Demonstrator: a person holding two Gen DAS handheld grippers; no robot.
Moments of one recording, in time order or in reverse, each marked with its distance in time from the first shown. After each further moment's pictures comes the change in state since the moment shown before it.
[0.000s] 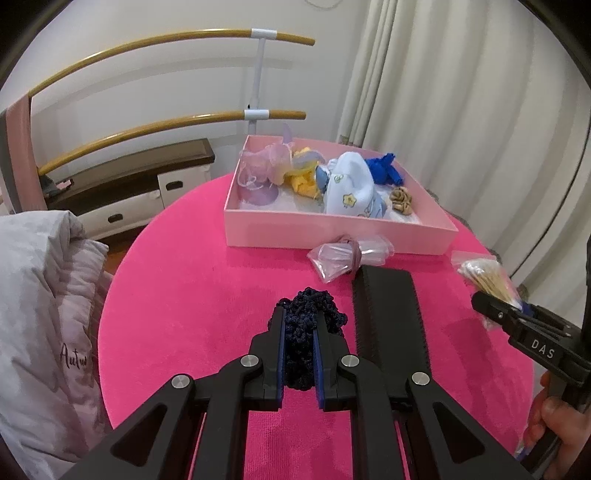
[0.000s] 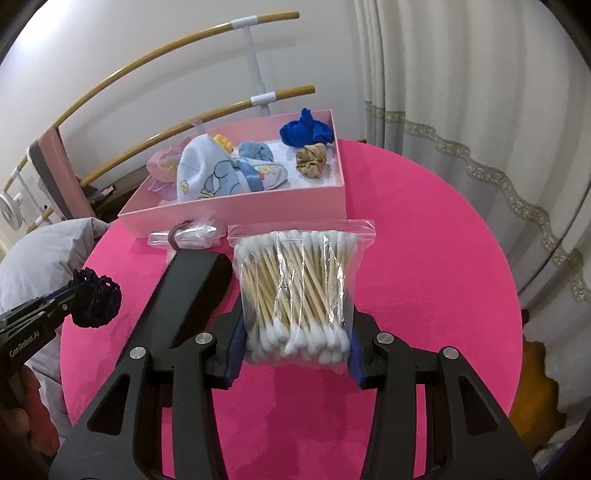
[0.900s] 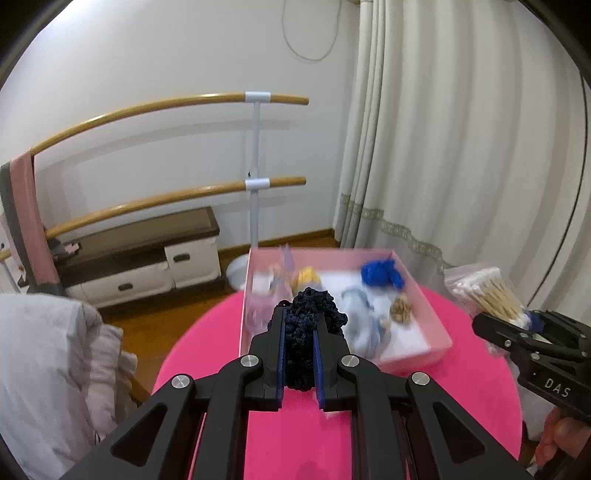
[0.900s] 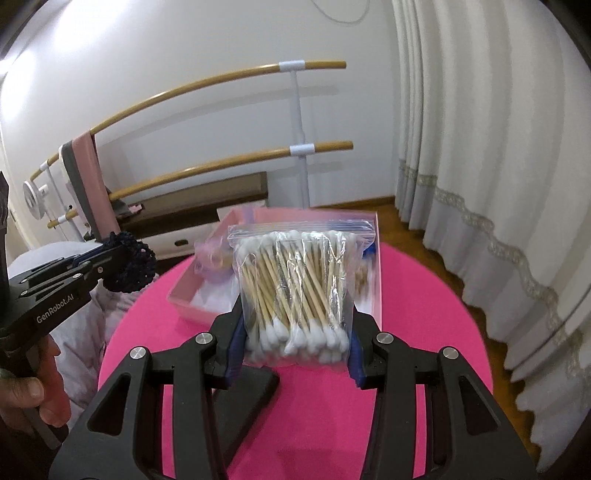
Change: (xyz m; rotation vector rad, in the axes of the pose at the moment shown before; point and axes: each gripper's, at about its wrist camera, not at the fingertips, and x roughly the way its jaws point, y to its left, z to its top) left arm -0.048 -0.016 0.108 0.059 -0.207 0.035; right arm -0.036 0.049 0.112 -0.146 -0.147 0.072
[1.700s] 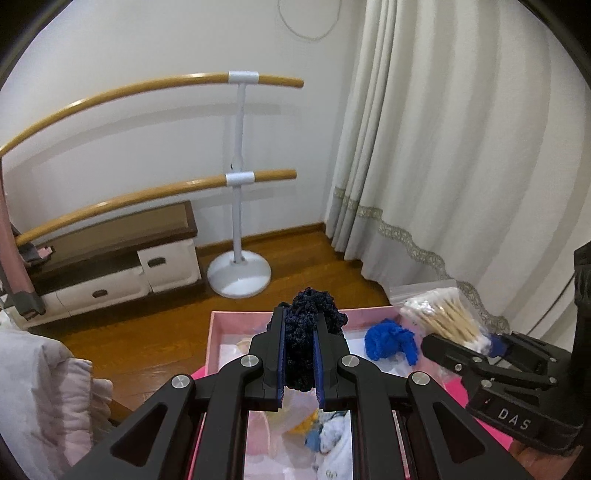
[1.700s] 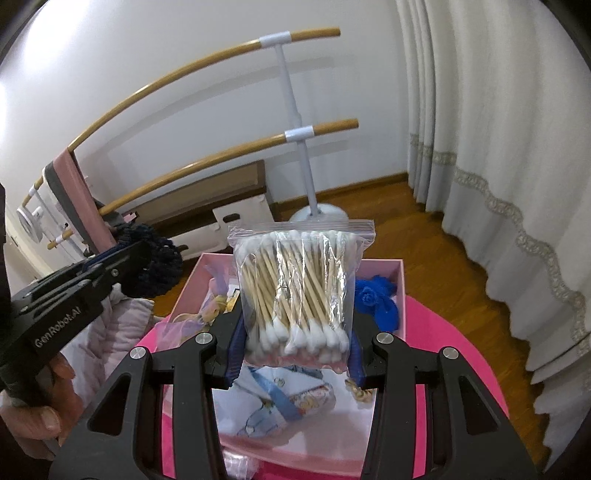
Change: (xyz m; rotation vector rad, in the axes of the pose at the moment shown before) left arm 0.183 0.004 0.139 -0.028 0.106 -0.048; right arm 0.135 -0.041 0.092 0.093 0.122 0.057
